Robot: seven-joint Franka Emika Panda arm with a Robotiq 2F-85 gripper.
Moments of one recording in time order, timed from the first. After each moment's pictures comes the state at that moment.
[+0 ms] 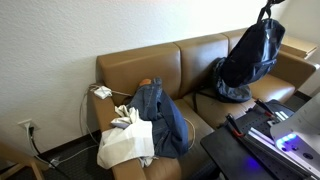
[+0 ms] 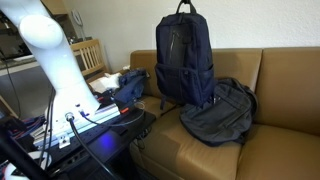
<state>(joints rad) -0.20 -0.17 -0.35 -2.08 -0.03 2.20 1.25</state>
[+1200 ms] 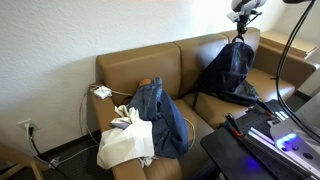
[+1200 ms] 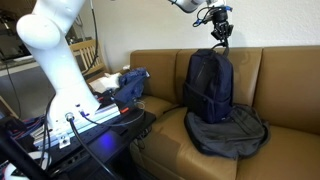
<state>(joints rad) -0.25 0.82 -0.38 -1.25 -0.01 2.15 1.56</state>
